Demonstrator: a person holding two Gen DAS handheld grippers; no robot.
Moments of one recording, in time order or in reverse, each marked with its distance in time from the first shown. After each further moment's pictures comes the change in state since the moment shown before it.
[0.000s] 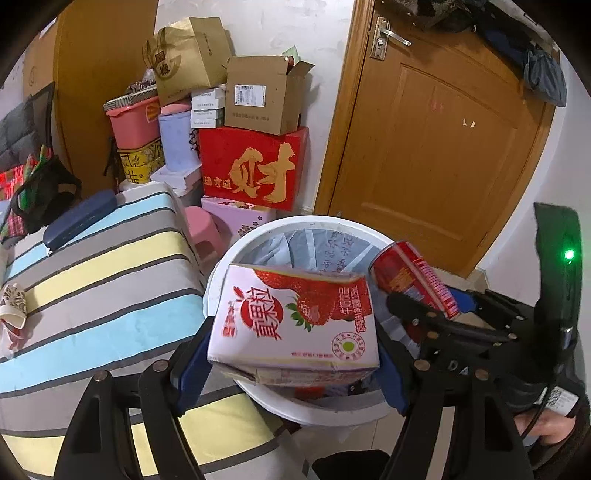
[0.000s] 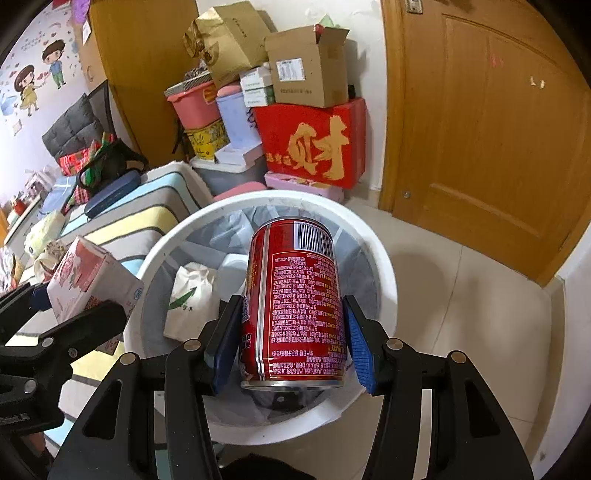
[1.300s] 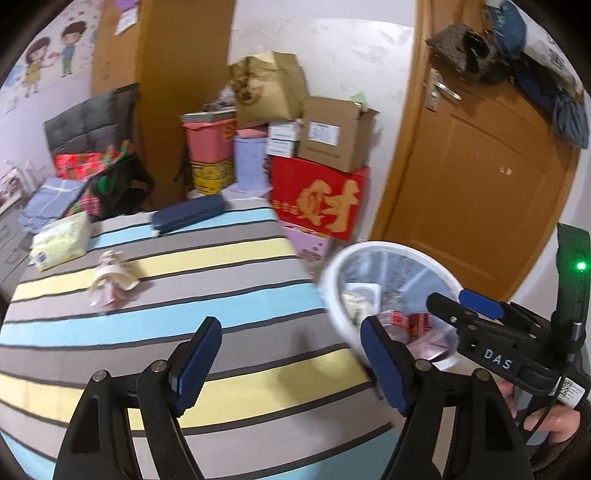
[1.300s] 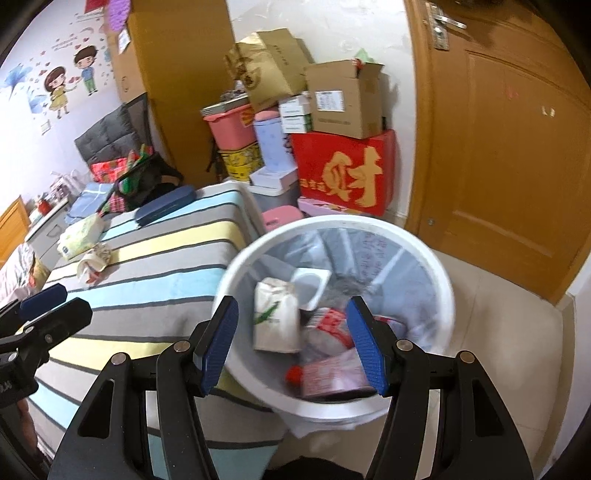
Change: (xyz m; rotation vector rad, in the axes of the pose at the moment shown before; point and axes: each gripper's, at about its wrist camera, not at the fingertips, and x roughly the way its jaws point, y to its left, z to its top) left arm -0.112 0.085 -0.049 -0.141 -0.137 0.170; right arm -0.035 0.066 -0.005 -0.043 -0.108 0.072
